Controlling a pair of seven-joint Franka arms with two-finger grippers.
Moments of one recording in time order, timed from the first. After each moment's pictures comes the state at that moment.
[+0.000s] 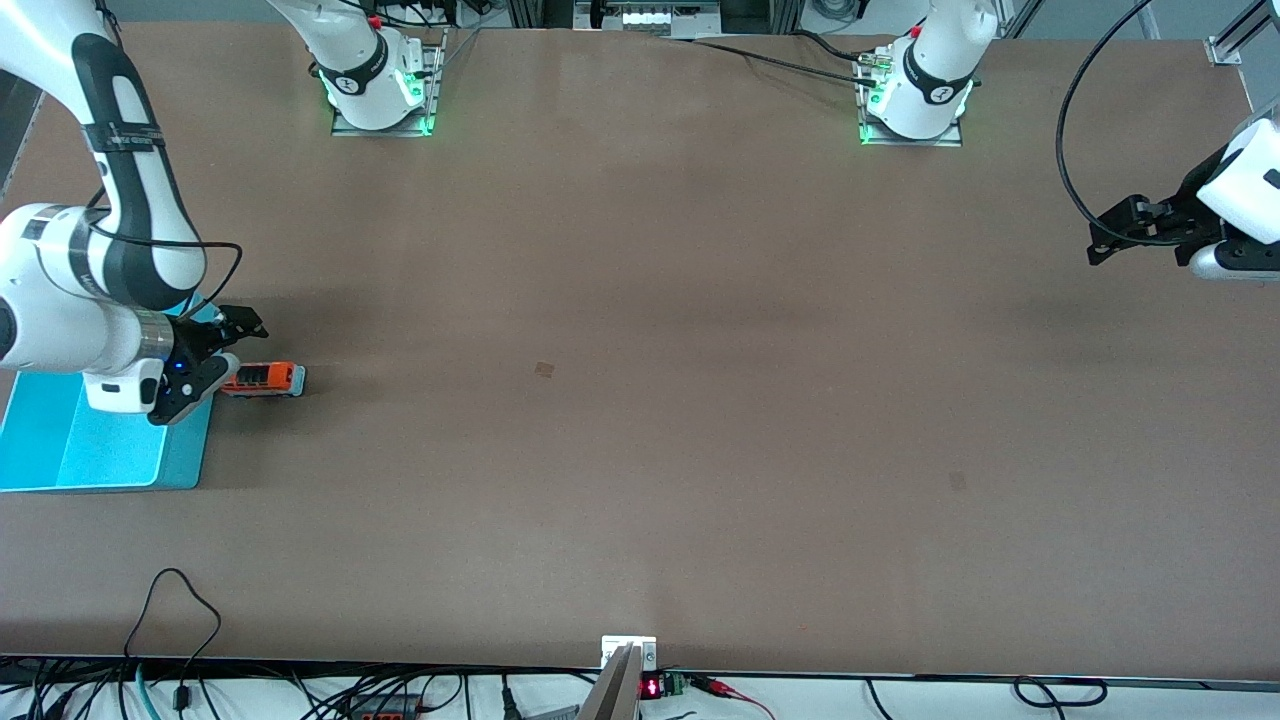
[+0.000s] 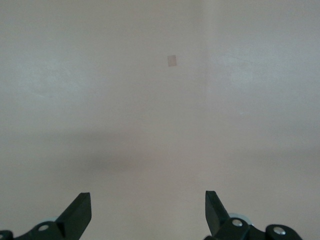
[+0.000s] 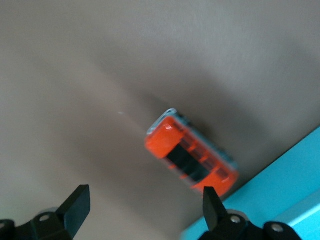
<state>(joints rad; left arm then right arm) -0.03 -0.06 0.06 -1.74 0.03 1.67 0.03 -0.19 0.41 0.08 -1.82 -0.09 2.04 -0.93</state>
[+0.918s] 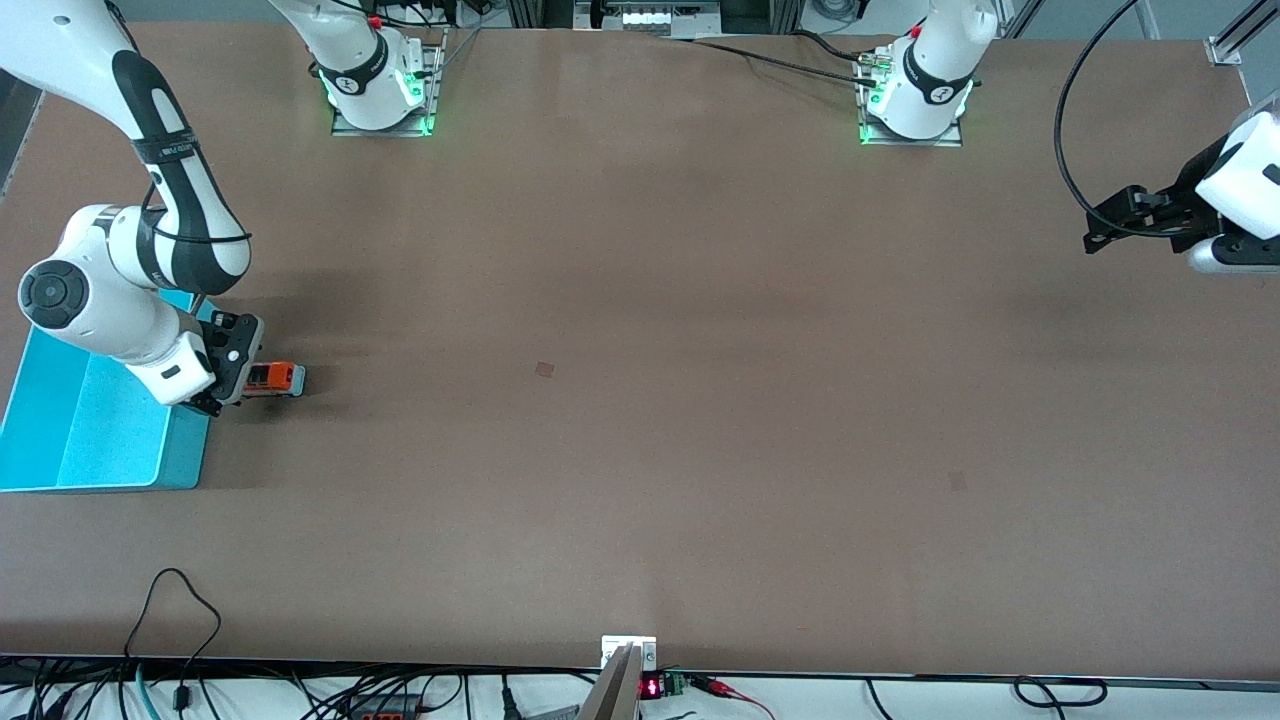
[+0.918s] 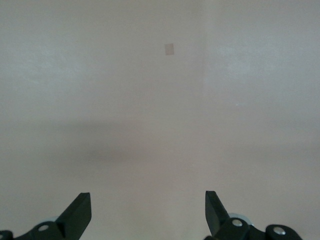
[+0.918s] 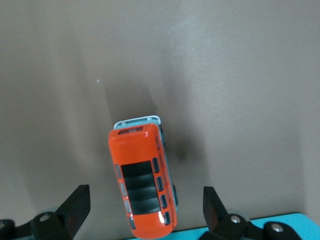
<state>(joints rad) -0.02 -0.05 0.04 -1.71 0.01 1.61 -0.01 -0.27 0.41 0.13 -2.01 -0.17 2.38 -1.42</state>
